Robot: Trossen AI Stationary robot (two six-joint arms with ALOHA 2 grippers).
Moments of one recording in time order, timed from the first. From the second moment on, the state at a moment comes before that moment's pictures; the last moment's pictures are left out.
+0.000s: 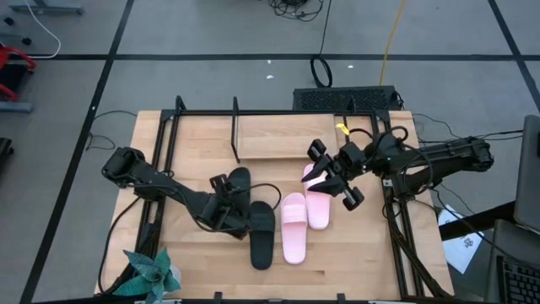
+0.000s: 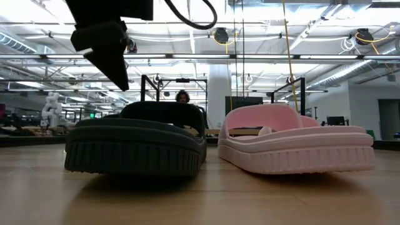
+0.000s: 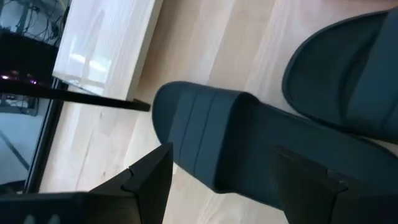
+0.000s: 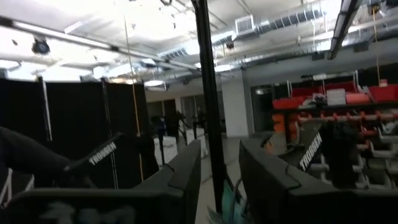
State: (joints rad) left arm -0.42 1.73 1.28 -1.10 -0.63 -0.71; right arm 0.10 1.19 0.96 0.61 -0.37 0.26
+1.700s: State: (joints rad) left arm -0.34 1.91 1.28 -0.99 -0.57 -0.58; right arm 0.10 1.19 0.96 0.50 -0.37 0.20
